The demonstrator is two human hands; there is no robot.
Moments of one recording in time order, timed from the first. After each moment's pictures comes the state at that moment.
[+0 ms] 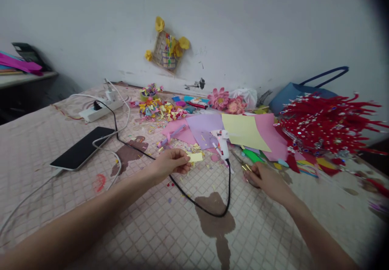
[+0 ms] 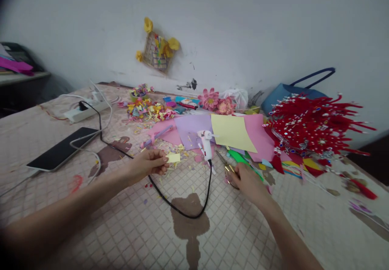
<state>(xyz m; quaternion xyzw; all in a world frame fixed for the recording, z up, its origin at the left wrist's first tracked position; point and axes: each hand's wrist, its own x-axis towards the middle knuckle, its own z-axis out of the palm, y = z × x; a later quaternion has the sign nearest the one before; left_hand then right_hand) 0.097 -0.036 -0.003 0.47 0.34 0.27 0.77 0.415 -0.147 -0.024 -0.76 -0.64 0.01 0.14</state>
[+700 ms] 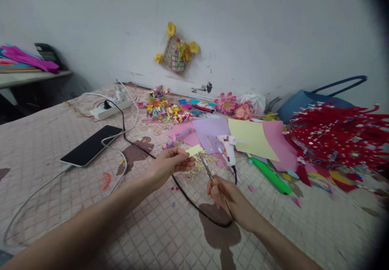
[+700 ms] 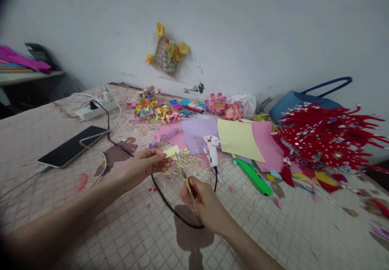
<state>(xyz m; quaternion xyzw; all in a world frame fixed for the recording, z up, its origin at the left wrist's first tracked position) 0.085 -0.042 0.007 0.41 0.32 0.37 0.77 0.264 -0.143 0.013 -0.57 -0.66 0.40 0.29</state>
